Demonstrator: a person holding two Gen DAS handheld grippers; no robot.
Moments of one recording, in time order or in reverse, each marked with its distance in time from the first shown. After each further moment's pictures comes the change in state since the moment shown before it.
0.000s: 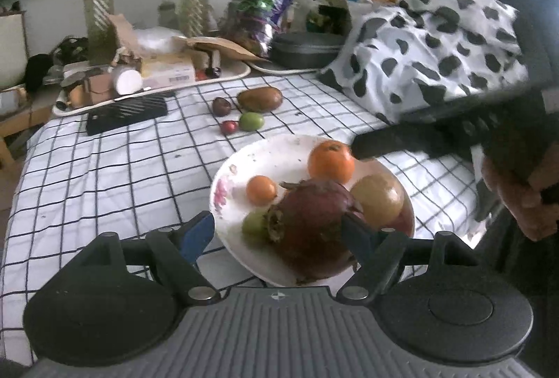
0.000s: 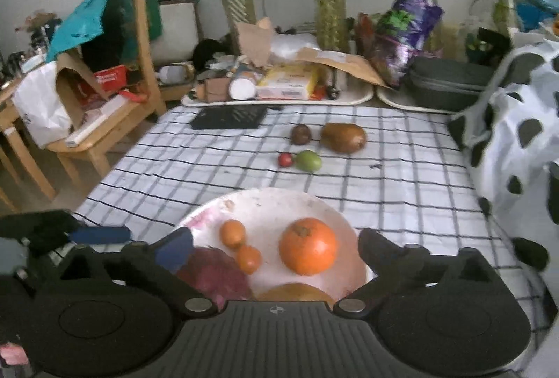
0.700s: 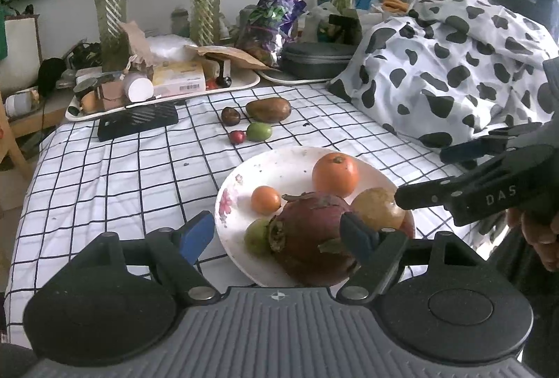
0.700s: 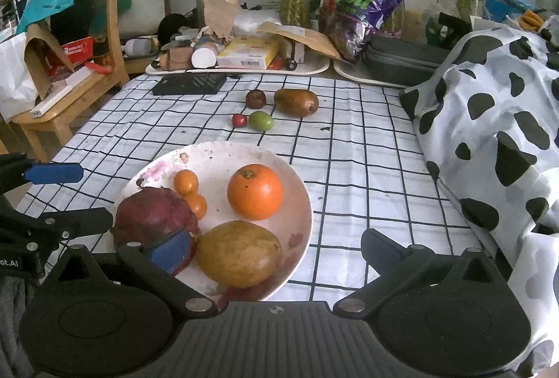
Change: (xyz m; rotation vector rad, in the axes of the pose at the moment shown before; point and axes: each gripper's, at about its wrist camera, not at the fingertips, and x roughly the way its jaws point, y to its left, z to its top) left arm -0.006 -0.008 0.005 -0.008 -0.024 0.036; right arm -0.018 -0.009 -0.030 -0.028 0.063 -0.138
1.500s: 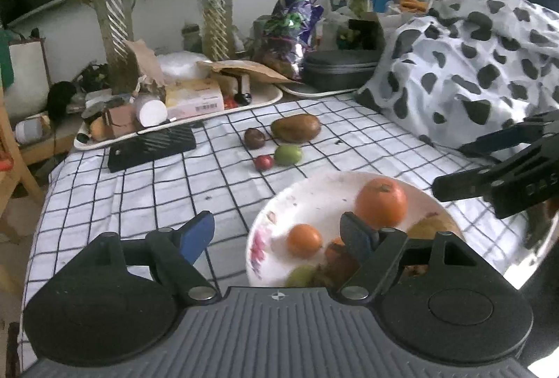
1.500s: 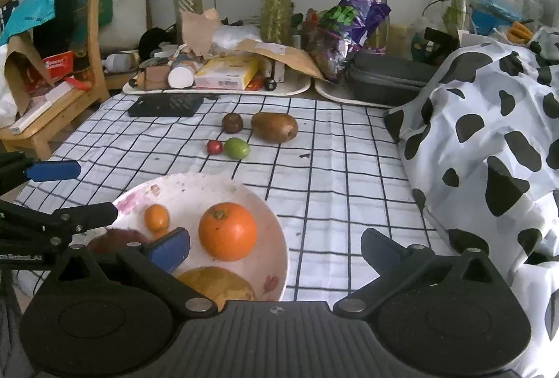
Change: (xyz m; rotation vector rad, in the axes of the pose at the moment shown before) left arm 0.039 0.013 0.018 0.058 -0.049 0.087; right arm 0.019 -0.010 0.024 0.013 -0.052 -0.061
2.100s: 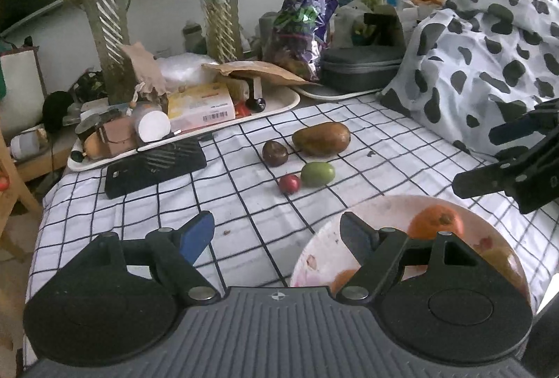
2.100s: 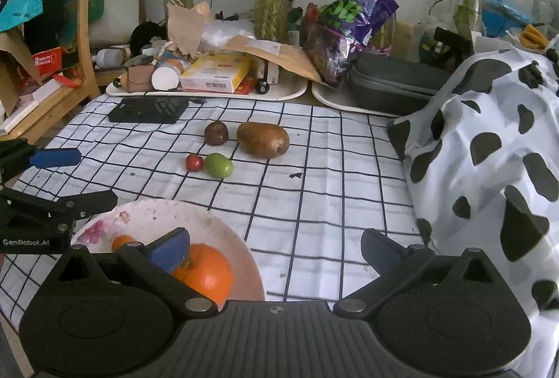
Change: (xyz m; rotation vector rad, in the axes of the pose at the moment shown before) left arm 0.052 0.024 0.023 0.033 0.021 0.010; right arm 0.046 -0.013 0.032 -0.025 0.030 -0.002
